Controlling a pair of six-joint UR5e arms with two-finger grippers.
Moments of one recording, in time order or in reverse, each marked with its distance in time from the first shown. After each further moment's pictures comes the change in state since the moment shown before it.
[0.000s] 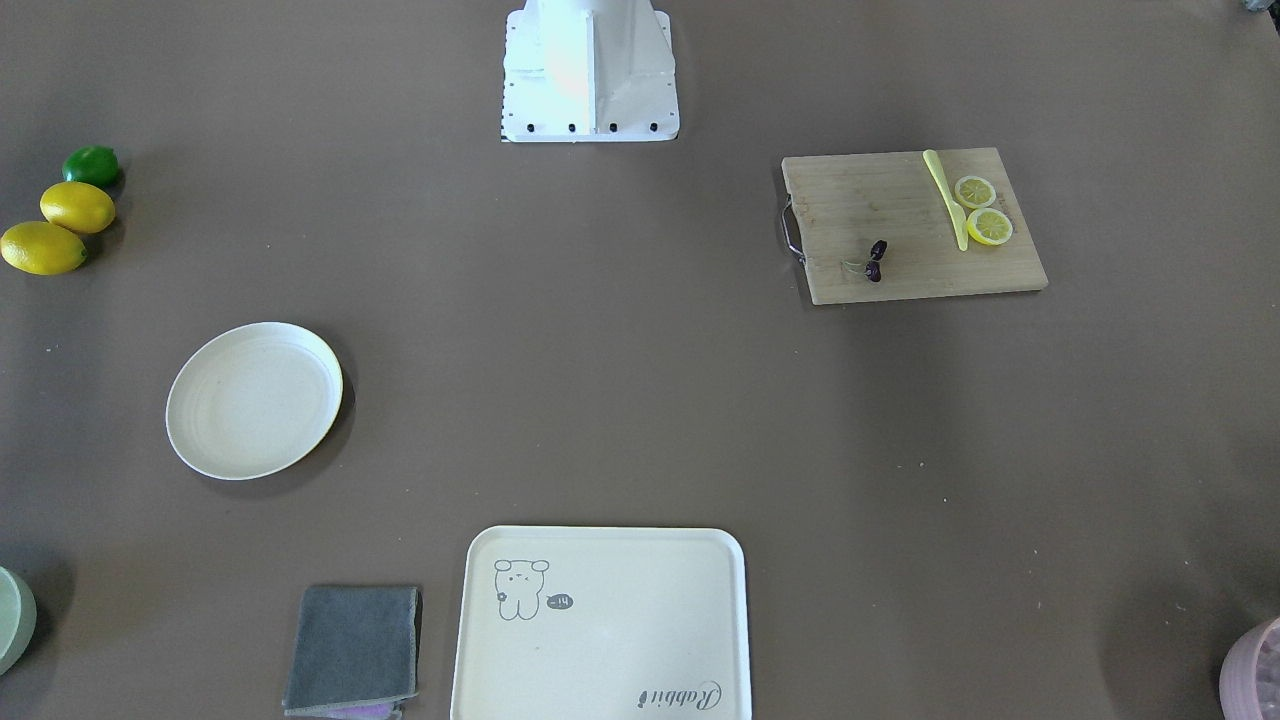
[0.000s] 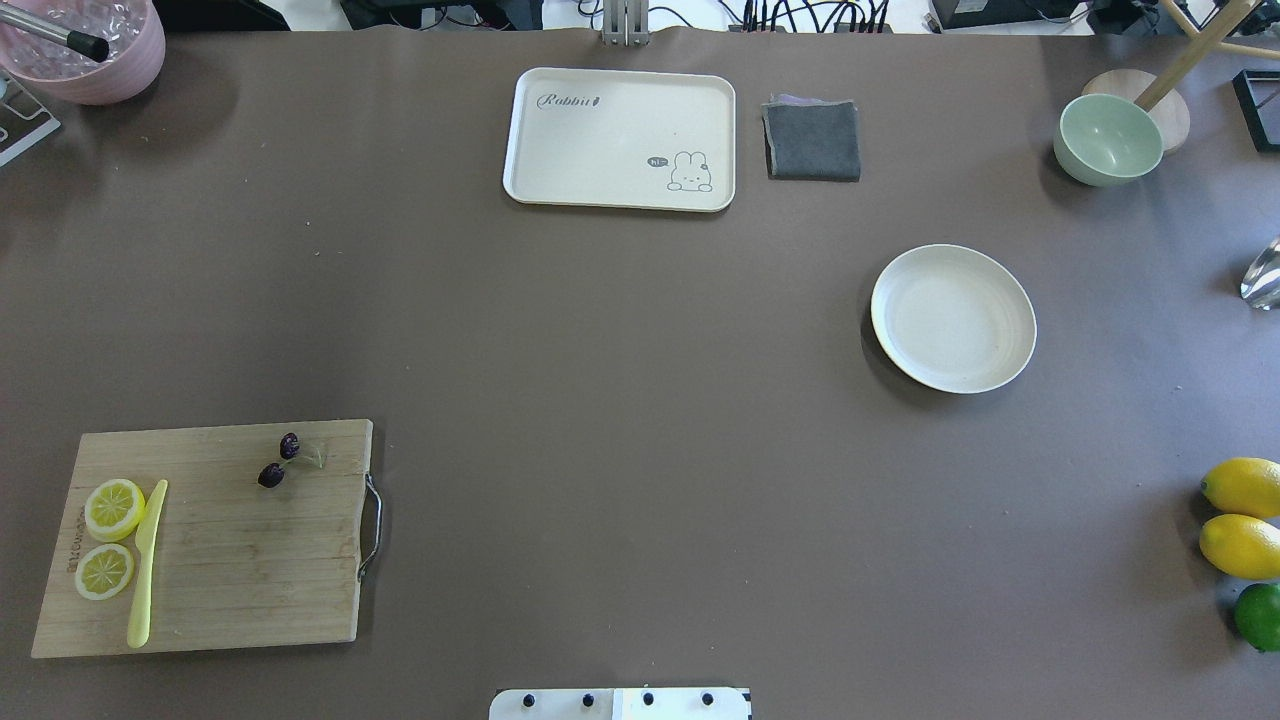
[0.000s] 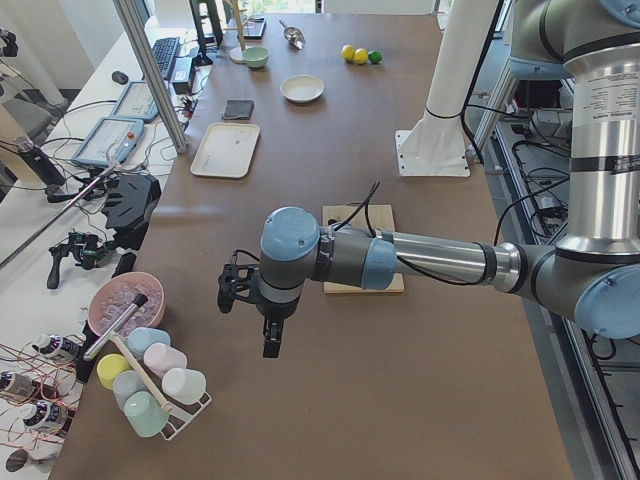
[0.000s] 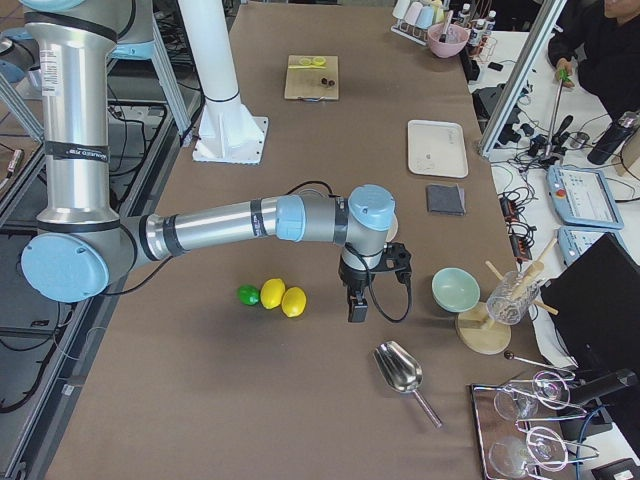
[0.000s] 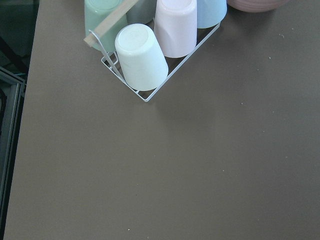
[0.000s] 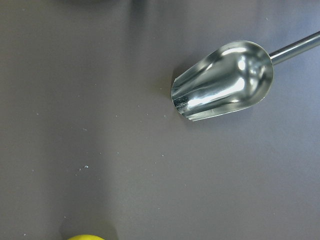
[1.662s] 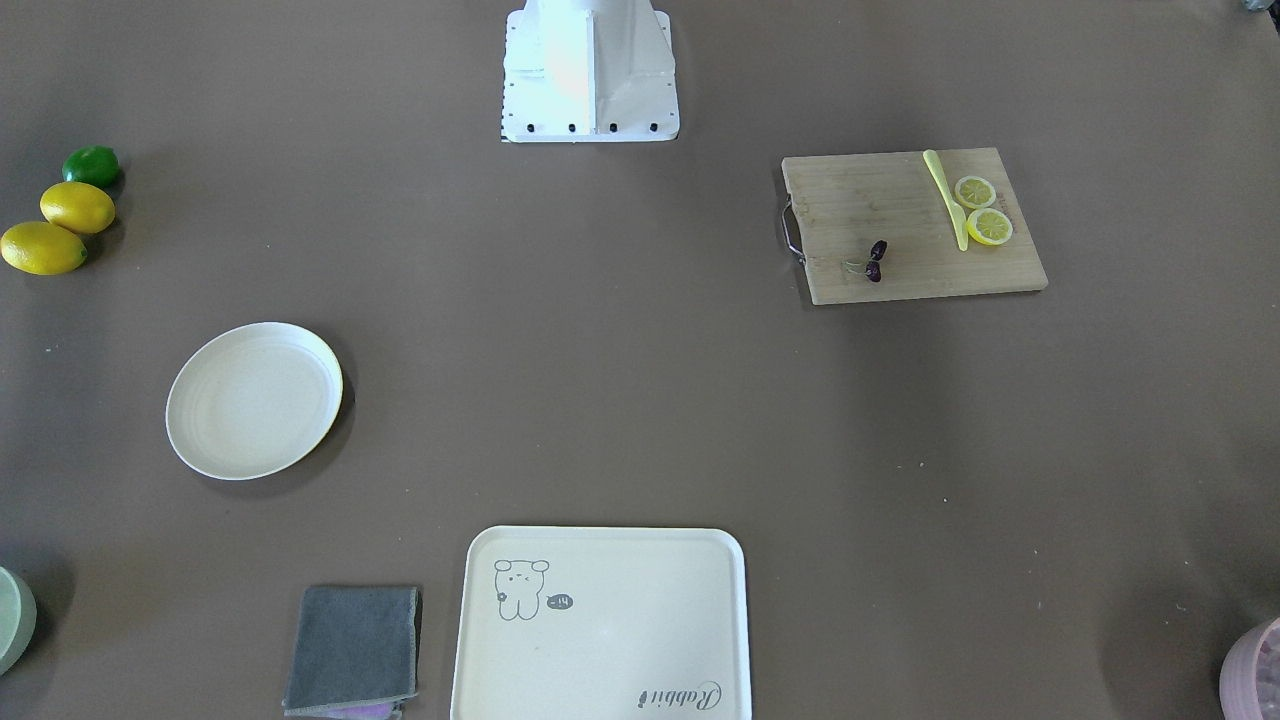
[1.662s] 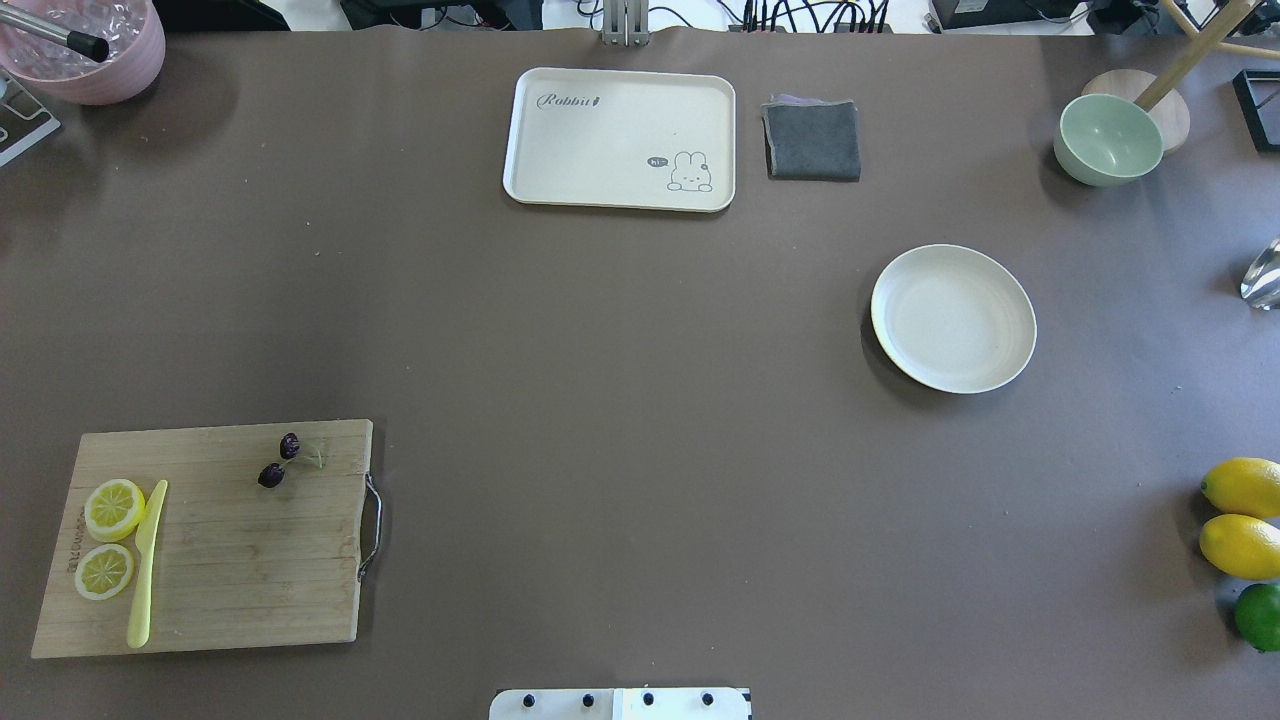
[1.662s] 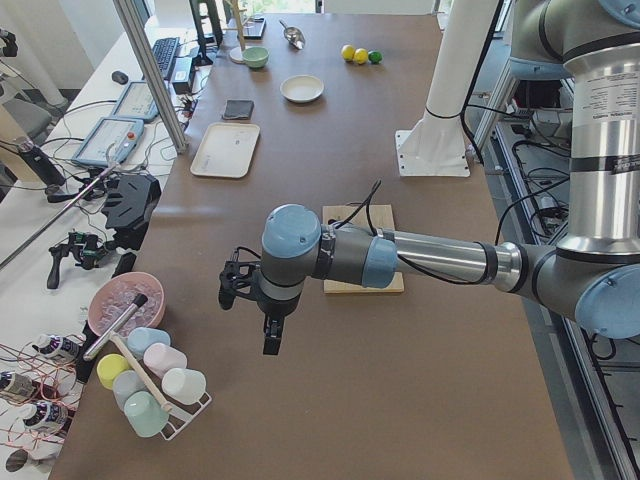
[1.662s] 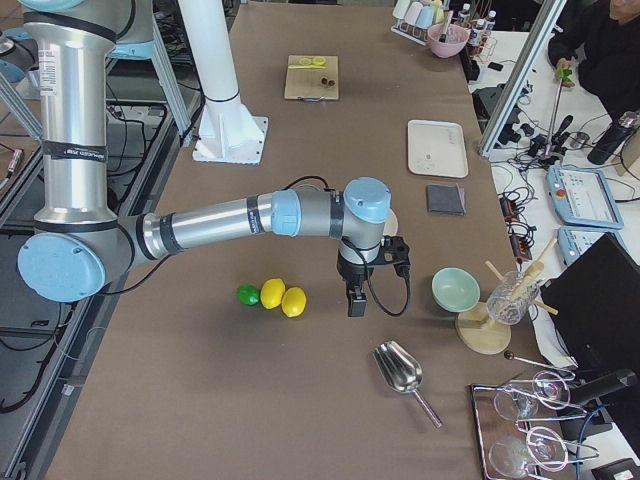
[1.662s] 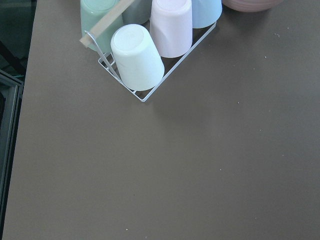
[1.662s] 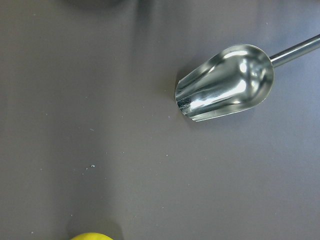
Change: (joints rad) left arm 0.006 0.005 -0.009 -0.004 -0.002 0.002; right arm 0.003 -0.002 0.029 0.000 0.004 0.009
